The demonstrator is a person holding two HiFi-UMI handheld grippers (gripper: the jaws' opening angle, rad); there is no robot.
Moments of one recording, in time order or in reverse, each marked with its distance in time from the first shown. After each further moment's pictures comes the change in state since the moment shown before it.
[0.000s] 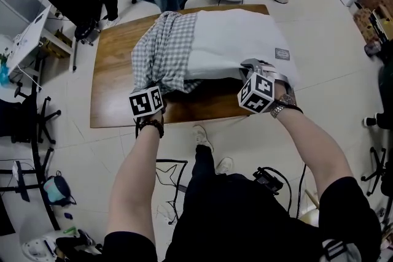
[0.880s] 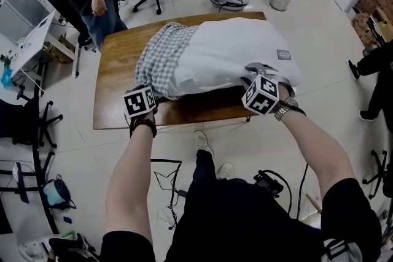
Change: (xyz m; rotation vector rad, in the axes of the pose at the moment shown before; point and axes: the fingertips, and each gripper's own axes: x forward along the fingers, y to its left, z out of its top) left arm -0.044 0.028 -0.001 0.017 -0.015 0.133; right arm -0.044 0.019 -0.011 0.044 -0.006 0.076
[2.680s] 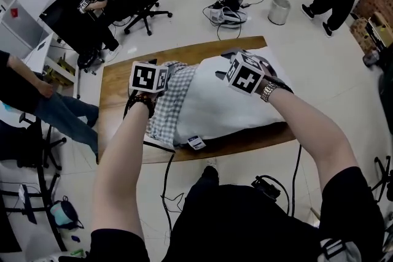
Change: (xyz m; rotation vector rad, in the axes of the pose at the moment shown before) left arm 0.027 -0.116 0.193 0.447 -0.005 -0.279; right arm 0.019 -0.105 0.121 0.083 -0.136 0.185
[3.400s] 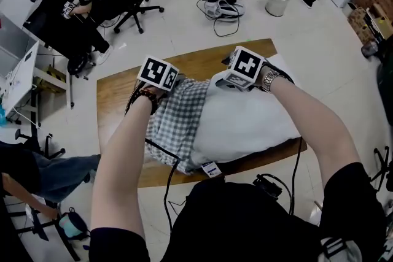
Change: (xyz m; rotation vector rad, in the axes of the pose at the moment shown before) left arm 0.120 0.074 0.005 0.085 0.278 -0.274; right arm 0.123 -0.064 0.020 0.224 0.123 0.313
